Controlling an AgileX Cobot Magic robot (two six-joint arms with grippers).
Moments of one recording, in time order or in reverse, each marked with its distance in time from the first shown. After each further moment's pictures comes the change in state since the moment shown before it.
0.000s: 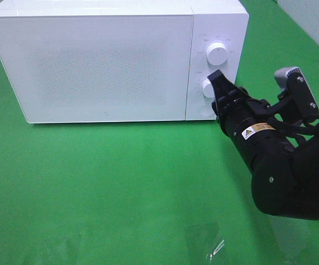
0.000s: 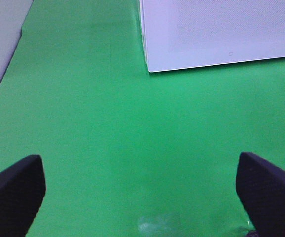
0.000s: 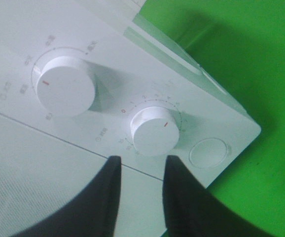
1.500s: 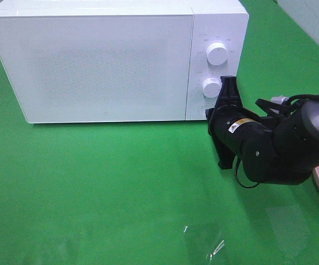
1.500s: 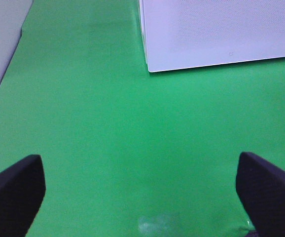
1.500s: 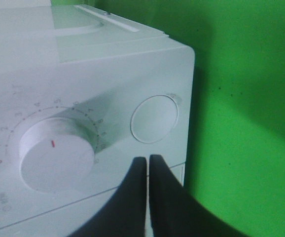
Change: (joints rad) left arm 0.000 0.000 0.000 0.000 0.000 0.000; right arm -0.162 0.147 -0.150 -0.214 0.275 0.624
